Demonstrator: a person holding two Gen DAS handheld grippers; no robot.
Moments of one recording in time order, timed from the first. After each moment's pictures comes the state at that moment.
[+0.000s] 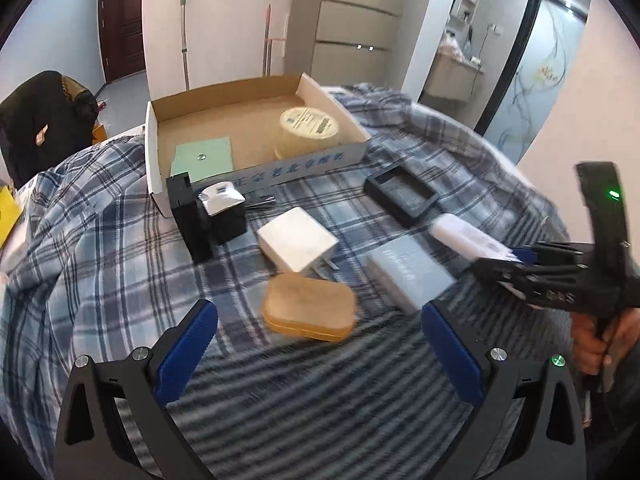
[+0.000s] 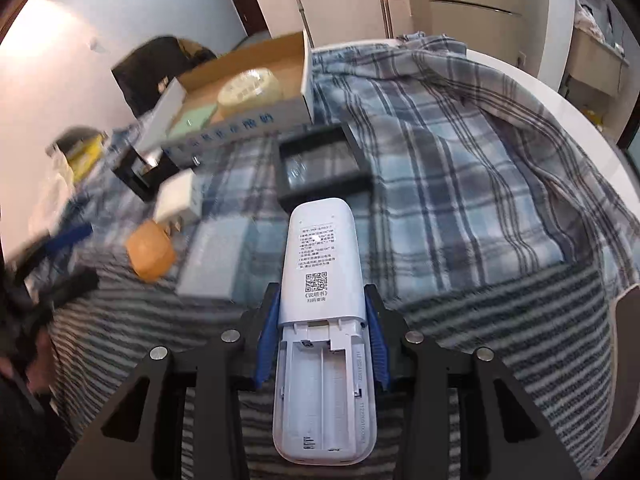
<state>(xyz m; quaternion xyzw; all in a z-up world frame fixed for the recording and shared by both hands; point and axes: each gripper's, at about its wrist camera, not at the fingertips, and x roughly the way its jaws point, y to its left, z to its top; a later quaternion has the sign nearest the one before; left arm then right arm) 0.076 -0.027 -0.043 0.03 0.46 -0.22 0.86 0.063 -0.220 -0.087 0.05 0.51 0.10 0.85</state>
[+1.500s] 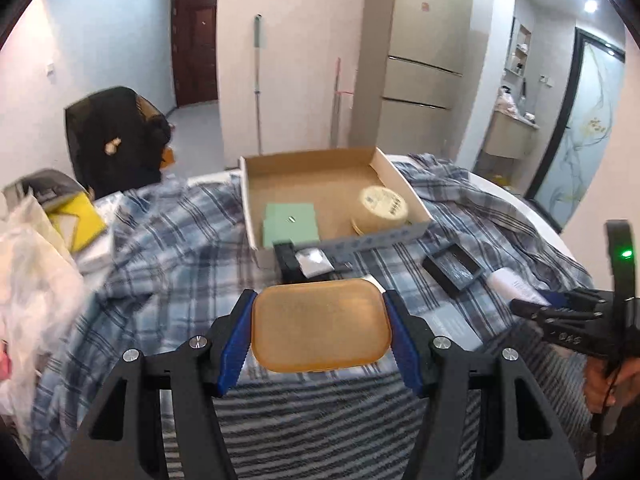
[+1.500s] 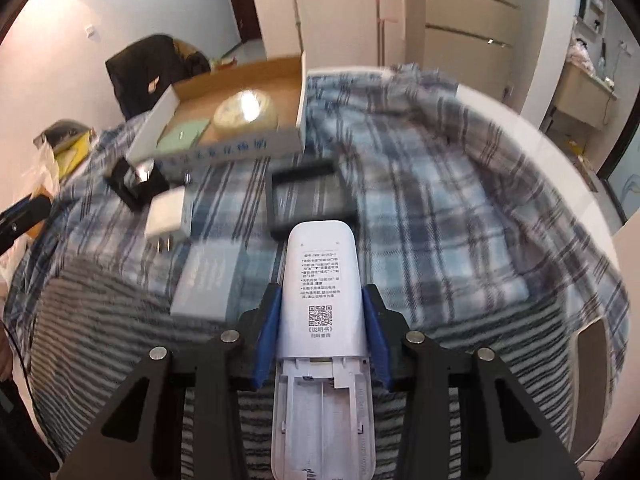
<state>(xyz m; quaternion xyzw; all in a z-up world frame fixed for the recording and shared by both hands) 0.063 0.009 0.018 0.00 0.37 -0.09 0.92 0.074 -0.220 -0.050 0.02 0.47 0.07 0.88</state>
